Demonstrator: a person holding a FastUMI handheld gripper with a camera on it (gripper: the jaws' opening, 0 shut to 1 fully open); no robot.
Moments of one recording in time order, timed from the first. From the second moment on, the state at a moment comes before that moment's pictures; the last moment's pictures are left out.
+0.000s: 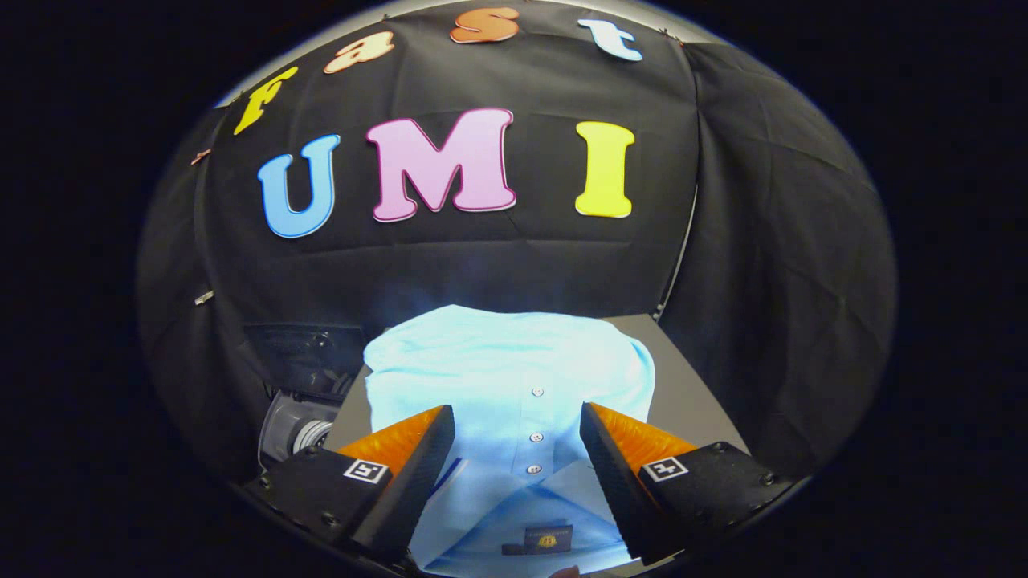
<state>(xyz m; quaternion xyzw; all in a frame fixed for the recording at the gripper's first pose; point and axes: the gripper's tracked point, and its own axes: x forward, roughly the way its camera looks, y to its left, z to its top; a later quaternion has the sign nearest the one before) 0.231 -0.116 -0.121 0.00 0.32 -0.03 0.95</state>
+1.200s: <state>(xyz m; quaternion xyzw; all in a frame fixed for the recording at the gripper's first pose) 0.216 -0.068 -0.025 0.11 0.27 0.05 0.95</state>
